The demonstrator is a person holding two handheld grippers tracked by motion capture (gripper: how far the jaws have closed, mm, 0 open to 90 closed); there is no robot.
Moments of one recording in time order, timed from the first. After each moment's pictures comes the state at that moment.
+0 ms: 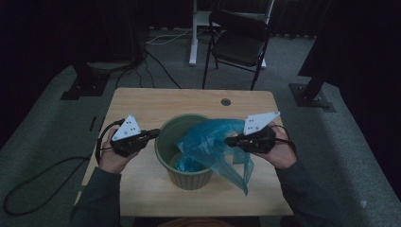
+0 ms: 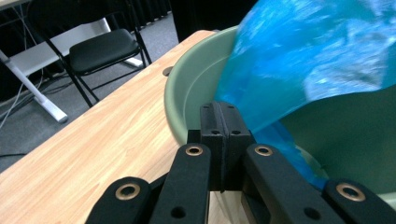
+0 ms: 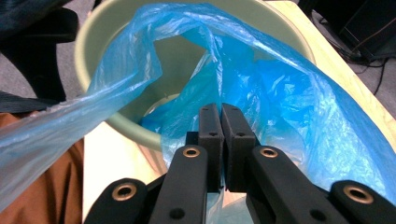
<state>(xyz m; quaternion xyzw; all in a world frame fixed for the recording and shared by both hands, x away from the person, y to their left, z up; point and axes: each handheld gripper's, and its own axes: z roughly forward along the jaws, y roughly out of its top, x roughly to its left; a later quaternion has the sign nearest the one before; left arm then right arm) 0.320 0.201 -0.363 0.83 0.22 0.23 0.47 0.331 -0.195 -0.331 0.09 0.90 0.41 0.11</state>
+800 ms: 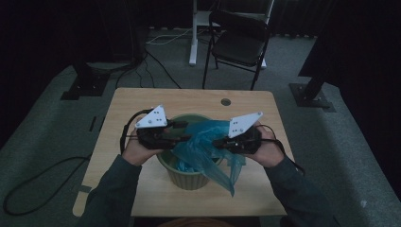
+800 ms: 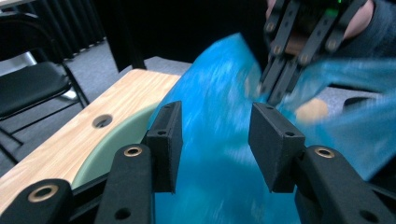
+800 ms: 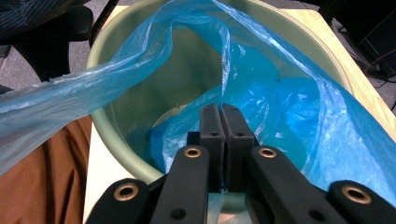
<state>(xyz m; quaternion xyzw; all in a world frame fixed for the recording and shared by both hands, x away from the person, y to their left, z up) 0.330 0.128 -0.324 0.83 0.13 0.14 0.52 0.332 -0.159 -0.332 0.05 0.91 0.40 0.10</state>
